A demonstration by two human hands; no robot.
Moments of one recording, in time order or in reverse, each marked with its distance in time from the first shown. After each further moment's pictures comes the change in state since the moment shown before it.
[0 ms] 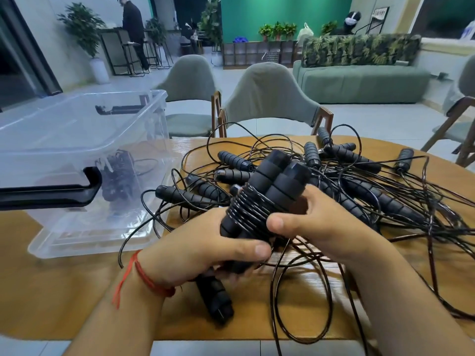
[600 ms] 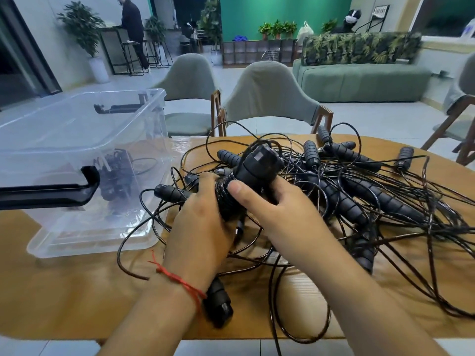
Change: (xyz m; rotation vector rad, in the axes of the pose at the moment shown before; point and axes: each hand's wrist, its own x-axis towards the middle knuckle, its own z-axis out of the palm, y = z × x) left_hand 0.019 -0.018 0.020 0.850 1.019 -0.022; right_hand 0.018 0.001 0.046 -0.311 0.461 0.109
